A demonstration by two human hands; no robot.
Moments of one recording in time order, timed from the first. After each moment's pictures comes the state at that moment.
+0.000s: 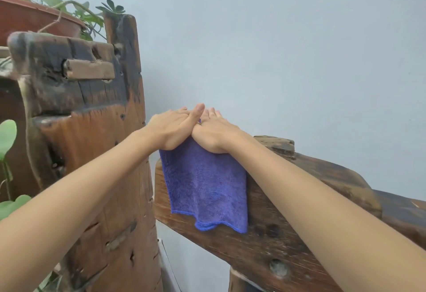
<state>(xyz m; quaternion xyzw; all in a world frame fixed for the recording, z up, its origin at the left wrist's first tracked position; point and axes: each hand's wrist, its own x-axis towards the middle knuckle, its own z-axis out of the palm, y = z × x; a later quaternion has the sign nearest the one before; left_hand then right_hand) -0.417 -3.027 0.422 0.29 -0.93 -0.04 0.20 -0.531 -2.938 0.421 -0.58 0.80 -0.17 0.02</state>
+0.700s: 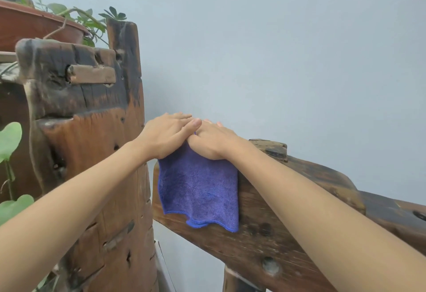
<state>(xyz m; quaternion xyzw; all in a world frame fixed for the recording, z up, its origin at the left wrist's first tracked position) -0.399 -3.030 0.412 0.22 -0.93 0.02 0.28 -0.524 -2.926 0.424 -0.67 0.73 -0.15 -0.03</state>
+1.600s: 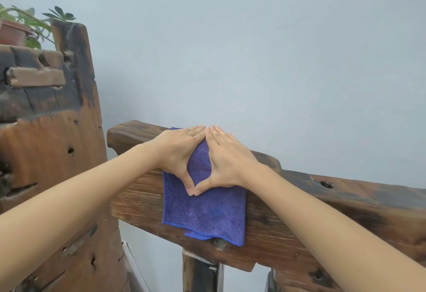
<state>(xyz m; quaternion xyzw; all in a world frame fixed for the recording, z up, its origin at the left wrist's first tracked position) -0.469 -2.917 0.412 0.11 -0.98 0.13 0.08 -0.585 -2.779 0.385 -0.60 0.78 -0.09 -0.14</state>
